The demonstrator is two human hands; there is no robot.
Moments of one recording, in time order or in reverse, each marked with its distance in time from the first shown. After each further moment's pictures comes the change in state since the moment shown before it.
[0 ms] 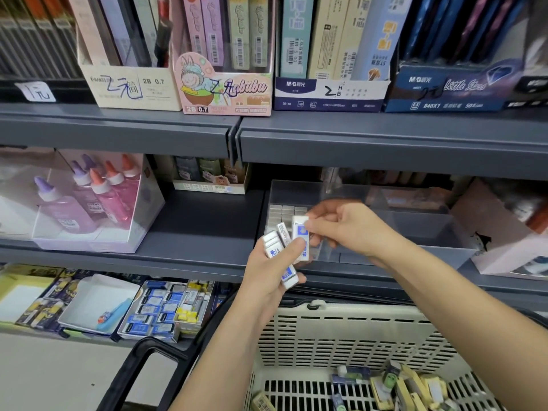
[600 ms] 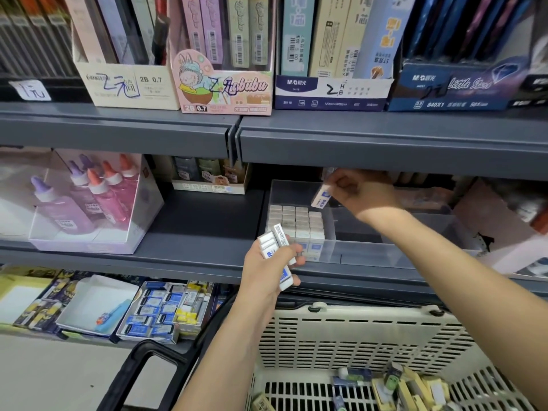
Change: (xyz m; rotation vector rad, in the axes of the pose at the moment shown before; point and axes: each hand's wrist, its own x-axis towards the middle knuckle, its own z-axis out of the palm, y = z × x) left_hand 0.003 0.002 0.000 0.061 0.128 0.015; right_hand 0.050 0.021 -0.038 -0.558 0.378 -0.120
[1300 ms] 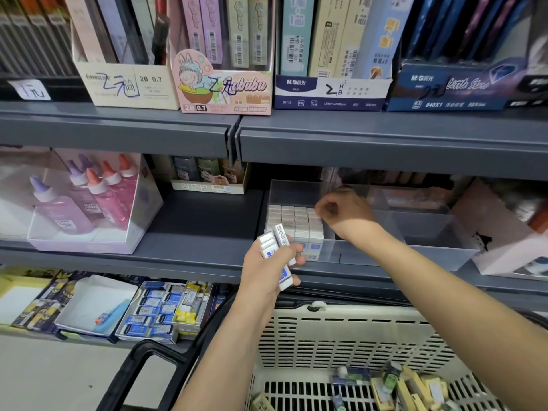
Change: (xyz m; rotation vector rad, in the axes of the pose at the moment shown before) left_hand -0.001 0.001 0.001 0.000 -0.001 -0.005; right_hand -0.006 0.004 0.036 -0.132 -0.049 0.059
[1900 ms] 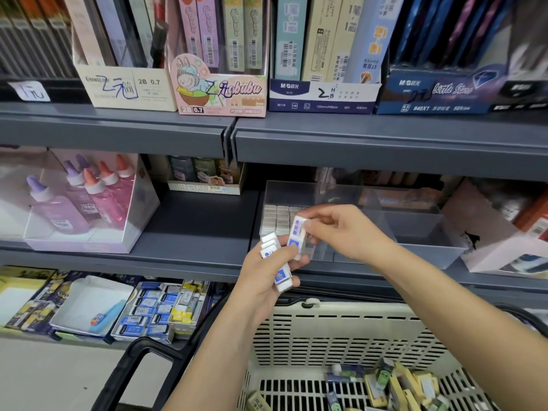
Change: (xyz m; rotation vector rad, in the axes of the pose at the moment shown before) left_hand -0.006 0.000 0.000 -0.081 -0.154 -0.067; right_hand -0.059 -0.031 -0.037 0.577 -0.279 -0.032
